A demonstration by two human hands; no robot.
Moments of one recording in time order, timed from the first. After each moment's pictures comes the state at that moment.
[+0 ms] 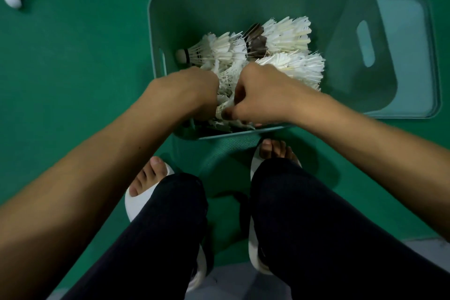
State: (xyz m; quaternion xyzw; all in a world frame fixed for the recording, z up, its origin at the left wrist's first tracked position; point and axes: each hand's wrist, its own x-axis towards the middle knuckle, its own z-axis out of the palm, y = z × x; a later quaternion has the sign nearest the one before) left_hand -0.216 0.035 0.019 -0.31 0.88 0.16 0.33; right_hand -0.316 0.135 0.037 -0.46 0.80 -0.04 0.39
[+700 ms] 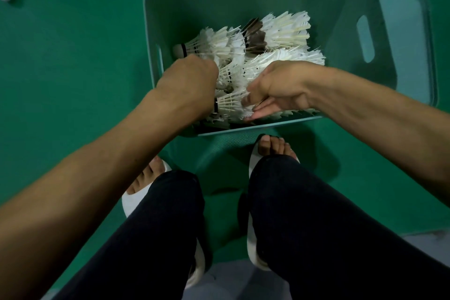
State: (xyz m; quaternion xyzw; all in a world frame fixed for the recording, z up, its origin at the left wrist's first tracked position) left_hand -0.209 0.040 0.011 -0.32 0.92 0.13 0.20; right_hand -0.344 0.136 0.019 -0.10 0.73 -0.21 0.64
